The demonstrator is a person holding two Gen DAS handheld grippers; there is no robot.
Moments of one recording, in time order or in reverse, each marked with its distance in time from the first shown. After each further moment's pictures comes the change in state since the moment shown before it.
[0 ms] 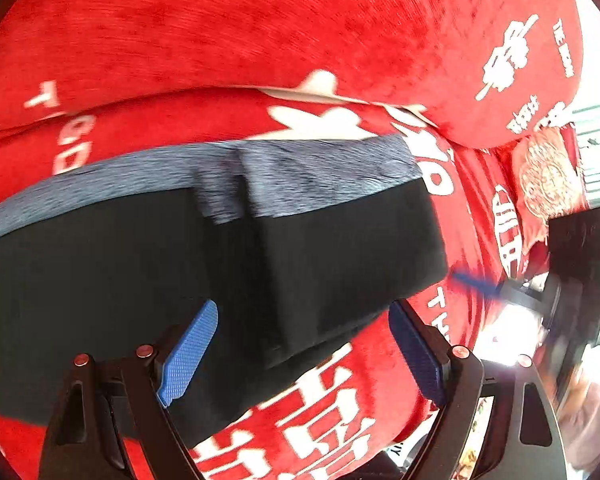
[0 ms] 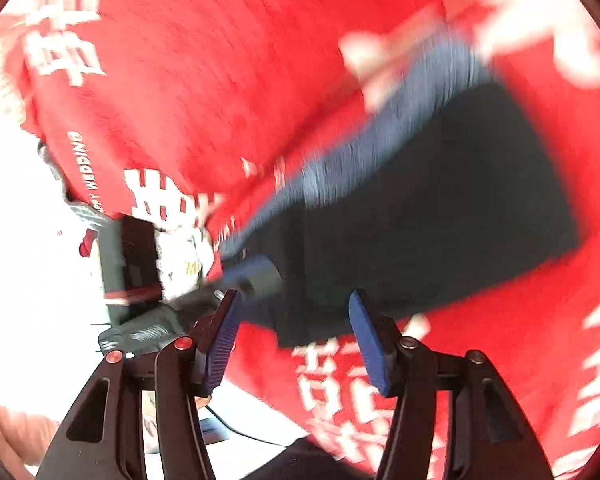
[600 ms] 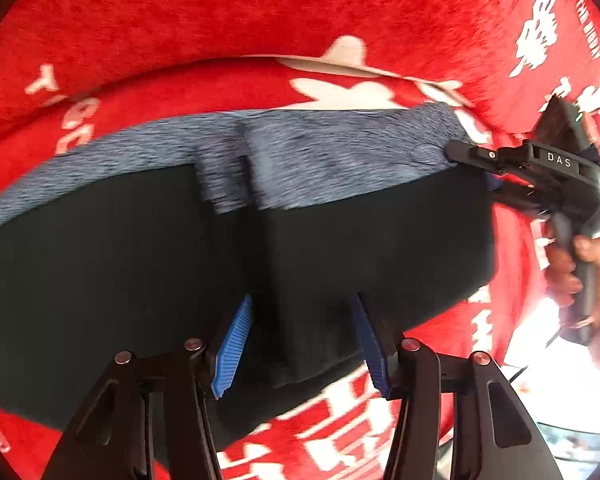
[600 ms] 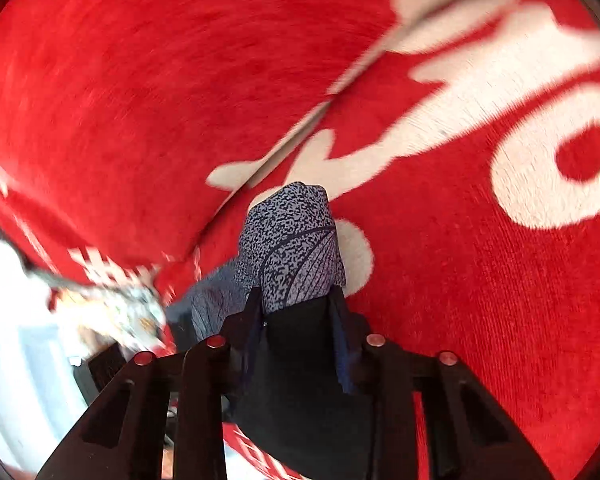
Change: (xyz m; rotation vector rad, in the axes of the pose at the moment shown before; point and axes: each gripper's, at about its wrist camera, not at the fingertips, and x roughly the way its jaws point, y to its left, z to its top) left arm 0.020 0.003 -0.017 -0.004 0.007 0.184; right arm 0.036 -0.068 0.079 0.037 0.087 -0.236
